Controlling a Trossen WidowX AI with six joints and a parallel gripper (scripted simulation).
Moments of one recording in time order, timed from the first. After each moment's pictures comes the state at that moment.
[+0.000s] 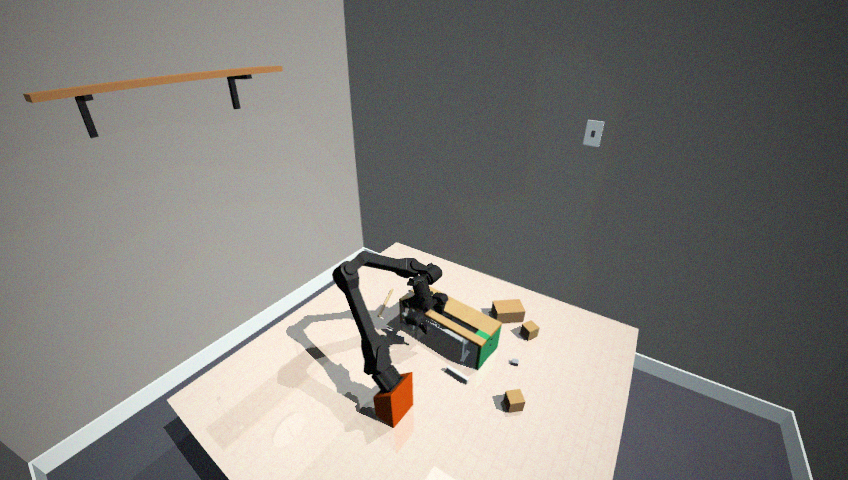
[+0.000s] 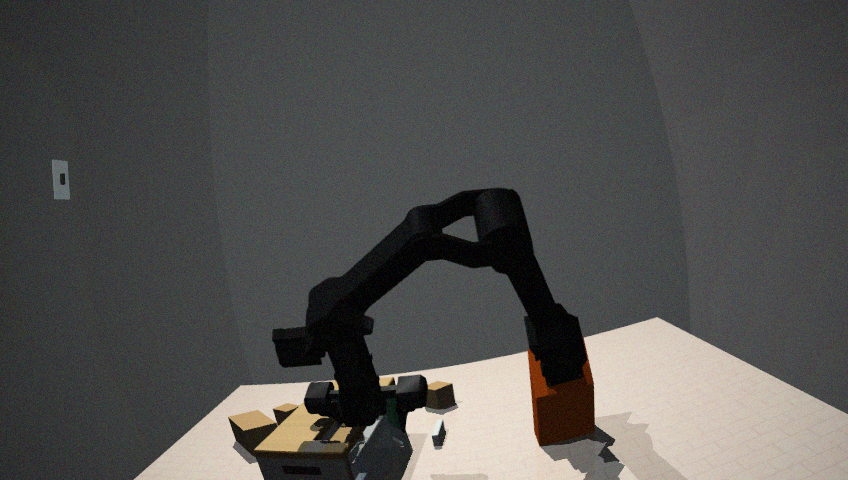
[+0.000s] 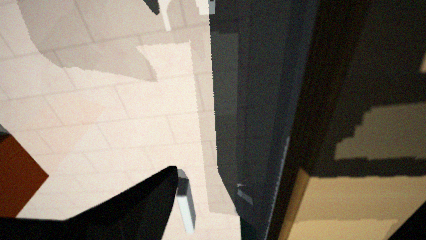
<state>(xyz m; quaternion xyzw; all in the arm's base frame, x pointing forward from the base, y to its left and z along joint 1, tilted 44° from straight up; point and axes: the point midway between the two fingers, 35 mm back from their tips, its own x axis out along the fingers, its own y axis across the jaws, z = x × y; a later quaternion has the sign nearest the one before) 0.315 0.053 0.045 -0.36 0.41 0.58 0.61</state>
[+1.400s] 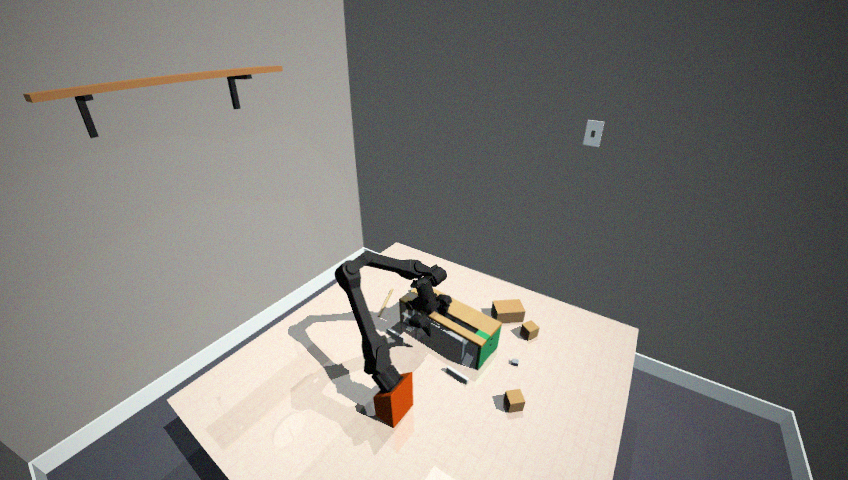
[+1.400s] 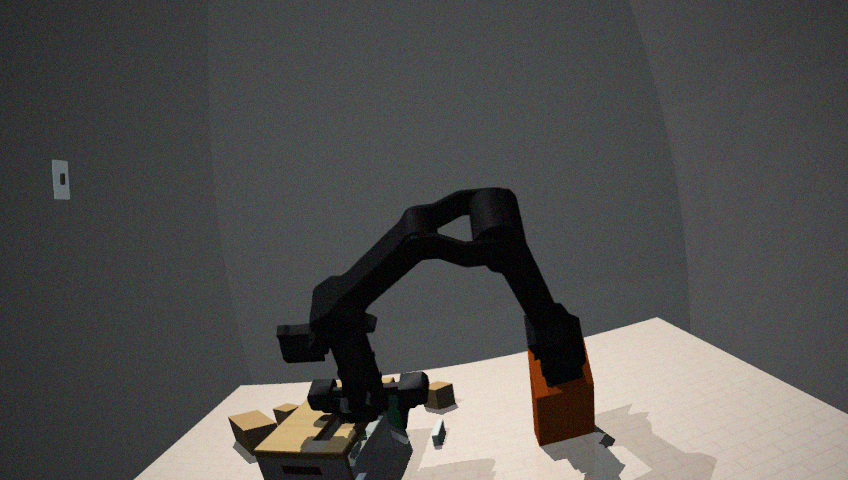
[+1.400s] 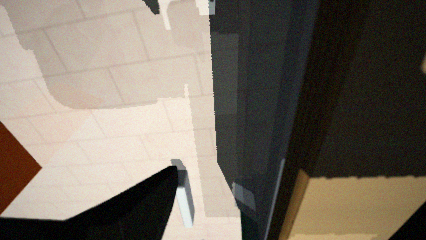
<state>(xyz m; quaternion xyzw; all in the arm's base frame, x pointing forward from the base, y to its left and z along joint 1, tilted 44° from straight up) 0.314 0.040 0.033 -0.36 0.41 0.58 0.61</state>
